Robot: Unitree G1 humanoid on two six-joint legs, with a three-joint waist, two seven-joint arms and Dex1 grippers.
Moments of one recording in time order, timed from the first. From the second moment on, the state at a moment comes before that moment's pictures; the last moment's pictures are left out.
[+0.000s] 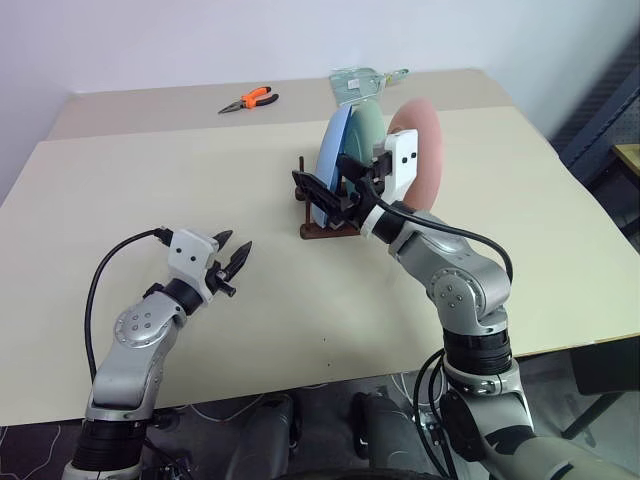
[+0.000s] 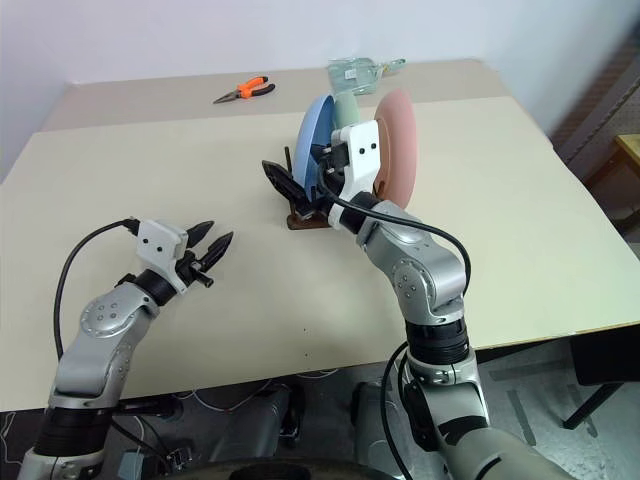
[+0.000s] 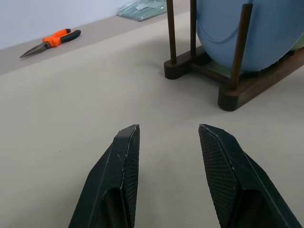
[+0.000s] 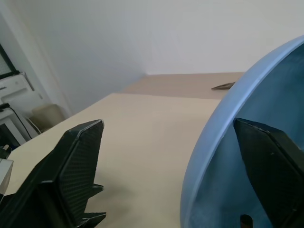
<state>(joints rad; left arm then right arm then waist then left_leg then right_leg) -0.05 0.44 0.08 -0.29 -0.24 0.25 -0.44 -0.60 -0.10 0.03 -0.28 0.52 0.71 0.32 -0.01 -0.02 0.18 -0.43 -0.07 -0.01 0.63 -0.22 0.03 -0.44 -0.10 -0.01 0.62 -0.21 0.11</state>
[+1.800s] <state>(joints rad) -0.05 0.42 0.05 -0.28 -0.20 0.25 -0.45 -0.82 -0.22 -0.17 -0.16 1.04 0.97 0.34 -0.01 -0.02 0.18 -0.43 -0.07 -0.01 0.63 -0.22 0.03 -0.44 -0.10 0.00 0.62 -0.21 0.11</state>
